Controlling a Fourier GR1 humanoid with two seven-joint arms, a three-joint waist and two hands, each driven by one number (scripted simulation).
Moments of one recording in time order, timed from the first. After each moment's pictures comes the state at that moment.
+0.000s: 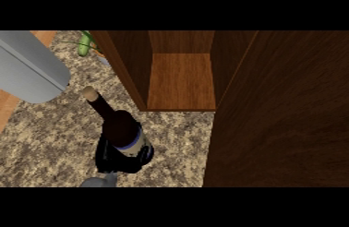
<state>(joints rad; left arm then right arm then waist) -0.05 0.00 -0.21 -1.23 0.50 -0.03 -0.47 -0.11 -0.05 0.08 -2.44 -0.13 0.10 0.61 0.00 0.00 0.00</state>
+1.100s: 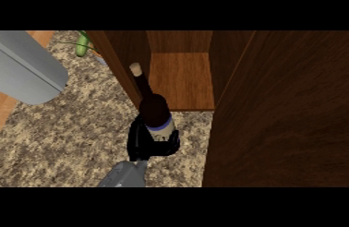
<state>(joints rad) -0.28 0.00 -0.50 -0.98 0.84 0.28 -0.65 -0.08 -0.05 0.06 -2.42 -0.15 0.14 0.55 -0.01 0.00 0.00</state>
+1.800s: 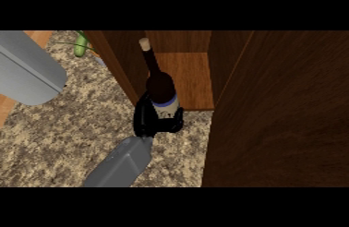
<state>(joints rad) -0.54 0.00 -0.51 -0.73 1.00 0.27 -0.73 -0.08 -0.05 0.05 -2.41 -0.17 0.15 0.54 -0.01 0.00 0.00</state>
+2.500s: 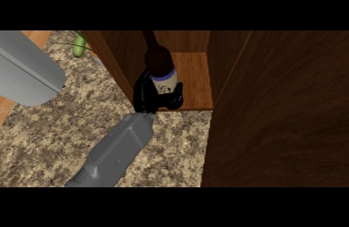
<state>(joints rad) -0.76 0.00 -0.44 -0.54 1.09 0.27 -0.72 -0.06 -0.04 0.06 -2.39 -0.18 0.16 0.50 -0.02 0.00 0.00</state>
